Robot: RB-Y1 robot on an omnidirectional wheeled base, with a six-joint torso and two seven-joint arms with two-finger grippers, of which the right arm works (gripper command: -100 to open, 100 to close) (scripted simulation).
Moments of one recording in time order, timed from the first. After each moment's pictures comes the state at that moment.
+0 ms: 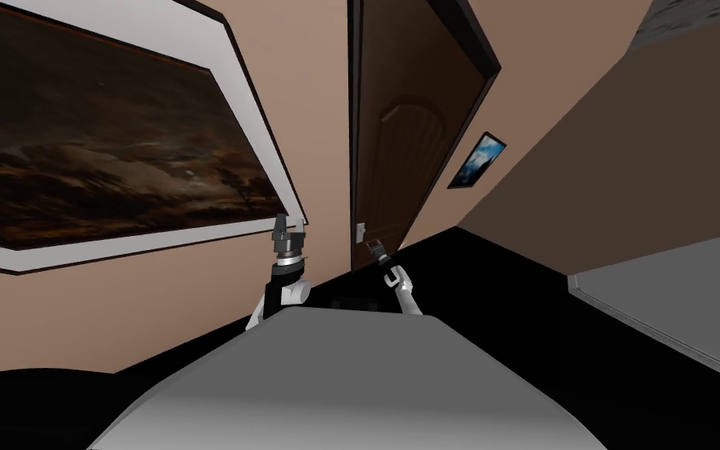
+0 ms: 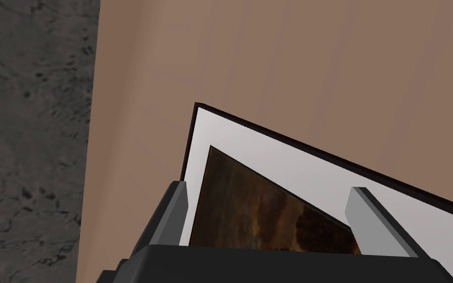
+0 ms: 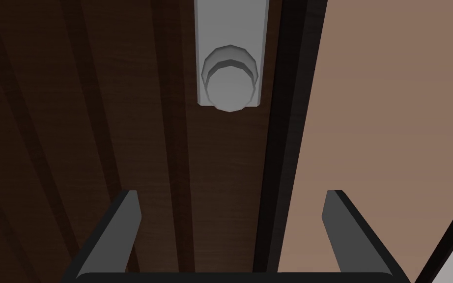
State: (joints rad) arm -0.14 -0.02 -0.03 -1.12 0.96 -0.56 0.68
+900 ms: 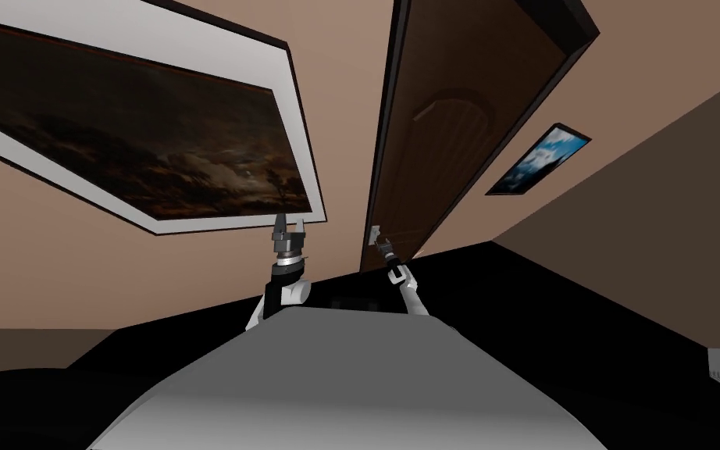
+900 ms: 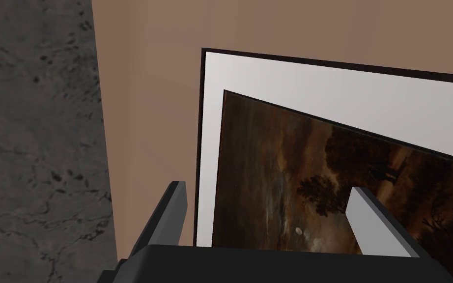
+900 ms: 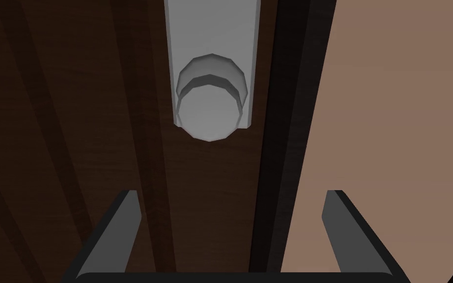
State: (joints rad) arm -0.18 -0.08 -0.08 -1.07 0.71 -0.48 0.86
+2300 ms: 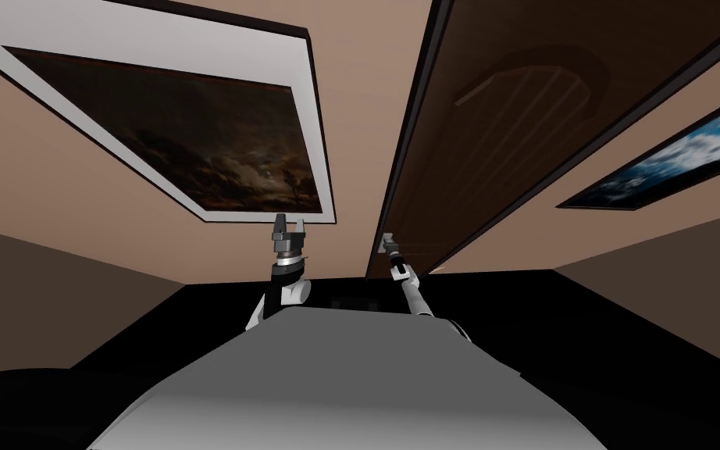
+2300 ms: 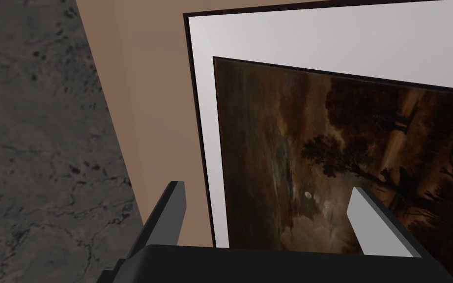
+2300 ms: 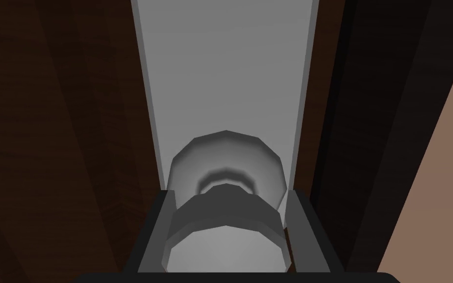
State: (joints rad) arm -0.24 -0.10 -0.14 -0.97 0.43 -0.41 1.09
